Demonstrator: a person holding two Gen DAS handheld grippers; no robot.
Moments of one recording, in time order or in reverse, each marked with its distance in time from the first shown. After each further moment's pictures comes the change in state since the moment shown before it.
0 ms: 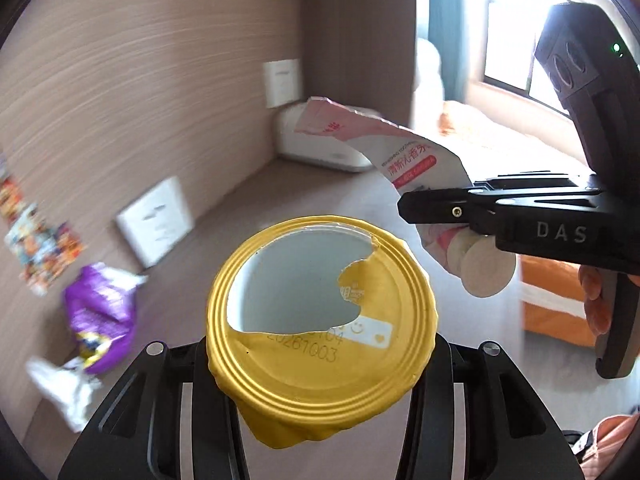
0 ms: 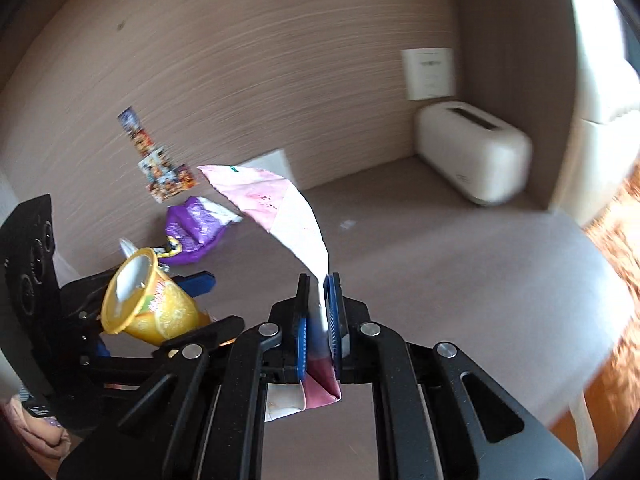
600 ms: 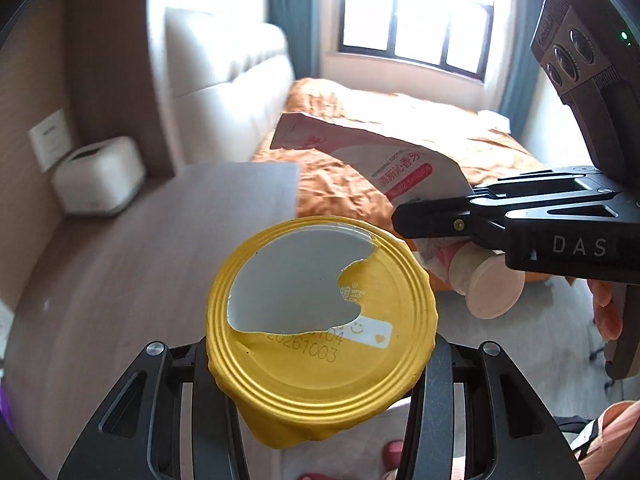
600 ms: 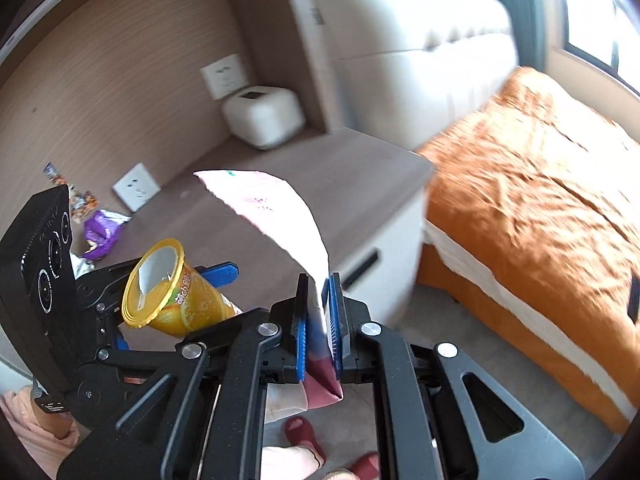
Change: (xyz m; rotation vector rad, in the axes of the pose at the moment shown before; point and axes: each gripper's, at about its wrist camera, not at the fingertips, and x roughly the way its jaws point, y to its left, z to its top) left arm 0.035 -0.218 0.010 0.276 0.031 -0.389; right arm -0.152 -0.129 -0.121 0.311 0.001 -0.306
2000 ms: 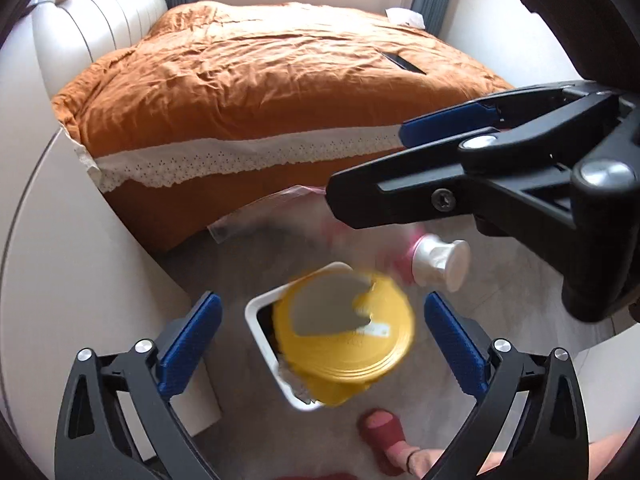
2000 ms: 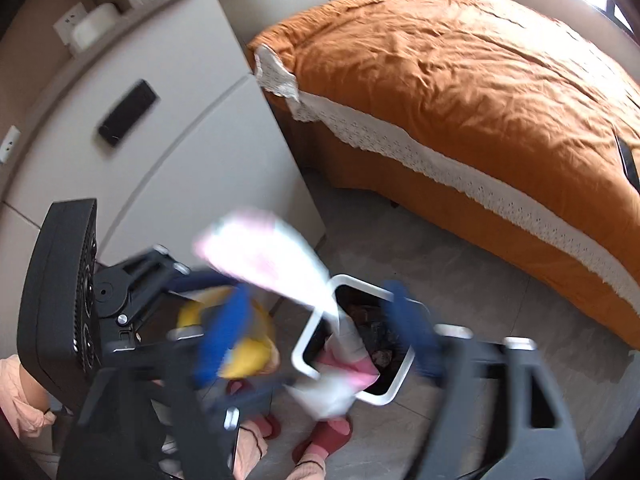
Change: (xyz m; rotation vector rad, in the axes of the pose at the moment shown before) left arm 0.275 -0.136 -0.145 0.206 0.225 -0.285; right arm 0.132 -0.197 -0.187 0.193 0.166 -0.178
